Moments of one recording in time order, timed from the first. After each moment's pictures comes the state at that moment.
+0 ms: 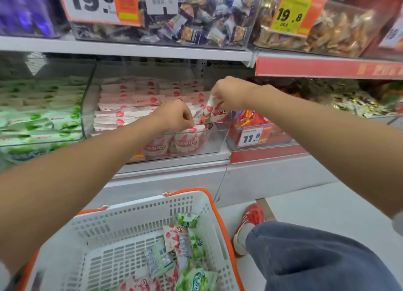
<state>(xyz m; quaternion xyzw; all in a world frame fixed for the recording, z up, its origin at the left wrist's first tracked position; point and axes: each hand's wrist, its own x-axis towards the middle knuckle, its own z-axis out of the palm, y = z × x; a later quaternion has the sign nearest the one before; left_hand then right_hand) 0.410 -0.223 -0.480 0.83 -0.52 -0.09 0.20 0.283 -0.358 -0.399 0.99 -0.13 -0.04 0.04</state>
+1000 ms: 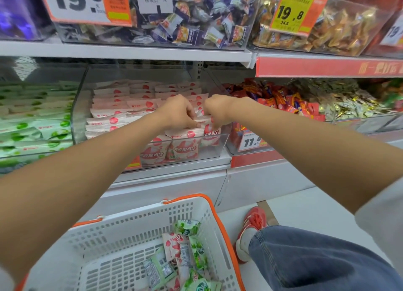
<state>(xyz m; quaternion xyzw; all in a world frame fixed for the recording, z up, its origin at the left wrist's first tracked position) 0.412 -0.242 -0.472 0.81 -0.51 -0.13 0.25 0.311 -0.358 -0.434 0.97 -0.17 -0.14 0.07</state>
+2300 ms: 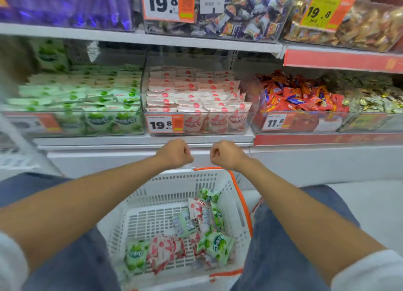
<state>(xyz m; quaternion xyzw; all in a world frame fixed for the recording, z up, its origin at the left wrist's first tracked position) 0.348 -0.076 -0.555 0.88 -0.38 -0.20 0.21 0.234 -0.233 -0.557 0.96 -0.19 -0.04 -0.21</state>
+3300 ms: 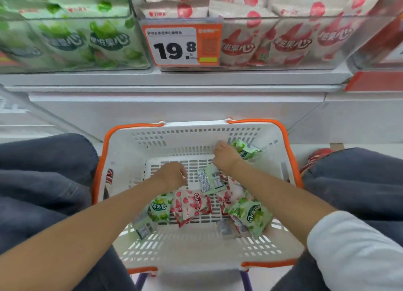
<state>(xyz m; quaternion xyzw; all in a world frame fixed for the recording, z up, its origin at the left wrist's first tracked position) 0.352 0.014 -0.778 0.86 -0.21 -0.44 0.13 0.291 -0.183 -0.823 0.92 0.15 -0.29 0.21</state>
